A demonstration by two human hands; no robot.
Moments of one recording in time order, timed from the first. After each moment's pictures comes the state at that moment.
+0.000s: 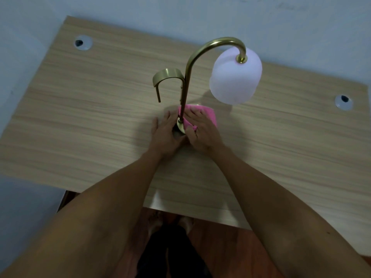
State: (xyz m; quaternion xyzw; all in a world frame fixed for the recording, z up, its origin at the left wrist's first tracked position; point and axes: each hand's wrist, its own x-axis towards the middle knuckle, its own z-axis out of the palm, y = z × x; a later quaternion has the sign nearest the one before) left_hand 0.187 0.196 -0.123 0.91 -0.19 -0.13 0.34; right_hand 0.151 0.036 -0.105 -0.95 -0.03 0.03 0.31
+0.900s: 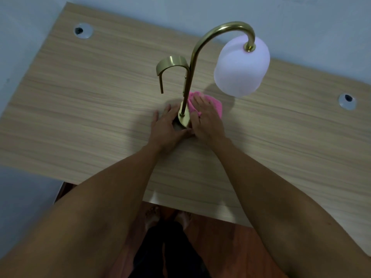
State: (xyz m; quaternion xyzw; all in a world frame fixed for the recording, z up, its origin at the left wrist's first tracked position) left_hand 0.186 0.196 -0.125 0.91 -0.17 -0.13 0.36; right_hand 0.159 0.036 -0.096 -0.95 0.03 0.02 0.31
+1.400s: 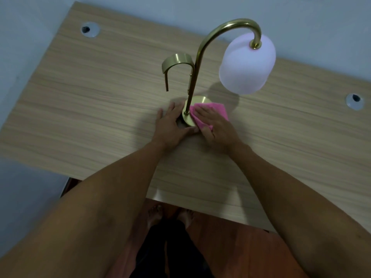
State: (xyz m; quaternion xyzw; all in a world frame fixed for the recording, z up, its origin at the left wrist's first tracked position) left_hand 0.183 0.194 -0.115 0.90 -0.14 -0.15 0.37; right_hand 0.127 0.004 -0.094 -0.95 -0.10 0.05 0.30
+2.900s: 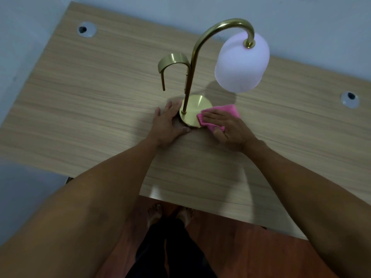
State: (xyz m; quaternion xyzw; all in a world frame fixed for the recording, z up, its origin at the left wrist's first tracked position) left_hand 0.195 0.203 -0.123 0.90 -0.18 -0.18 0.37; right_hand 0.121 -0.031 -0.069 -0.95 -0.17 0.06 0.25
